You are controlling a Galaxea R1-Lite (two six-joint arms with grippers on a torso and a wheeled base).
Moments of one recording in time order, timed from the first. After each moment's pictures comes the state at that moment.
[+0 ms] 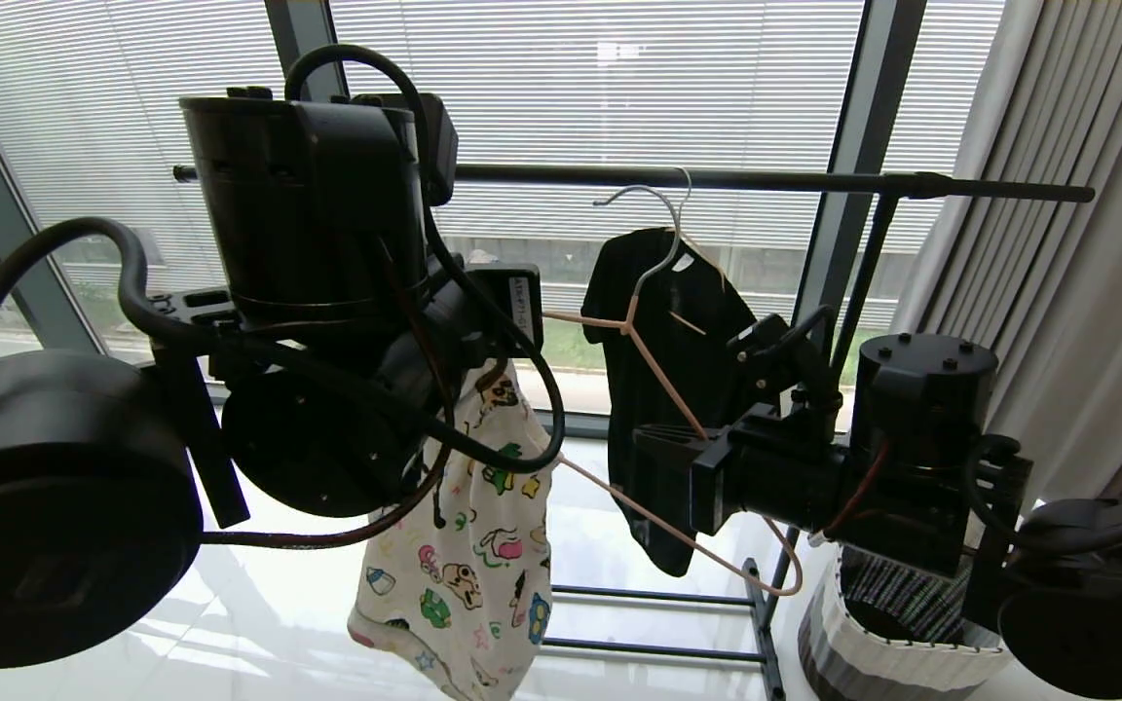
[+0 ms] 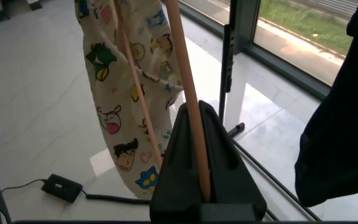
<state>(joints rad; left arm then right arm) -0.81 1.64 -1.12 -0.41 0.72 -0.04 0.79 1.79 -0.79 -0.85 0.21 0.14</state>
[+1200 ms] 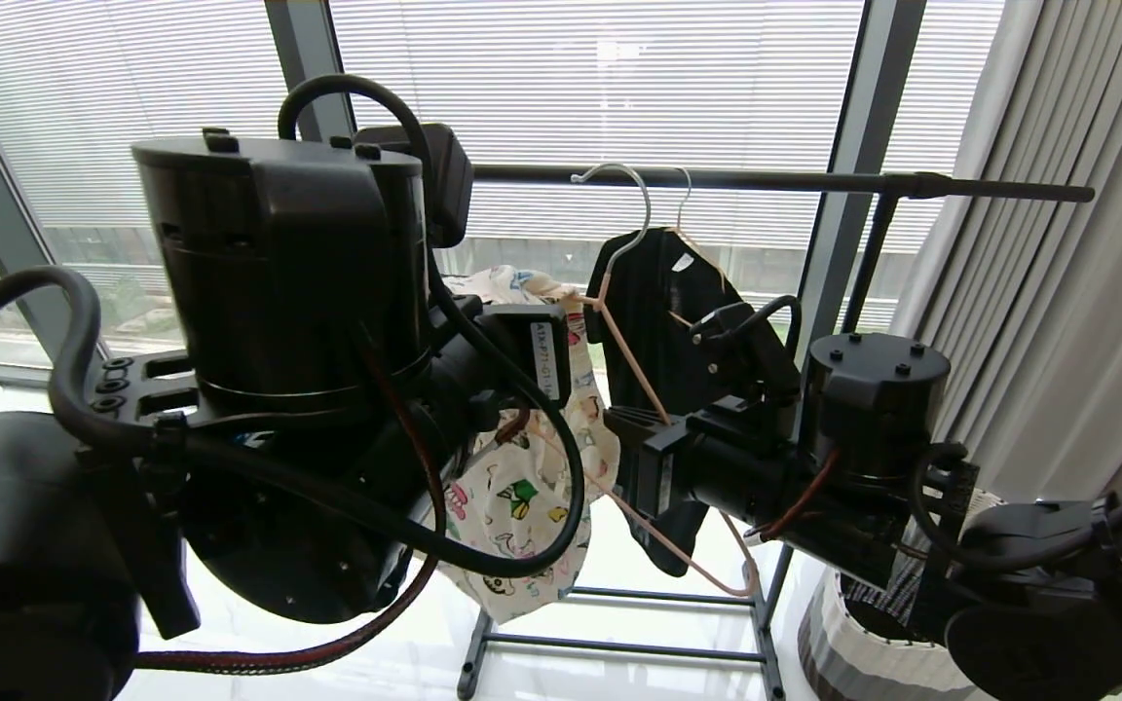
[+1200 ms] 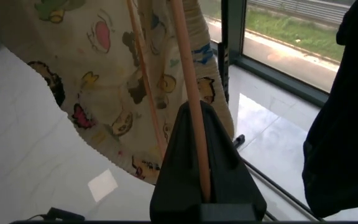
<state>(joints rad) -0.90 1.59 -1.04 -0.41 0.72 -0.11 0.89 1.85 -0.87 -0.89 0.02 0.20</state>
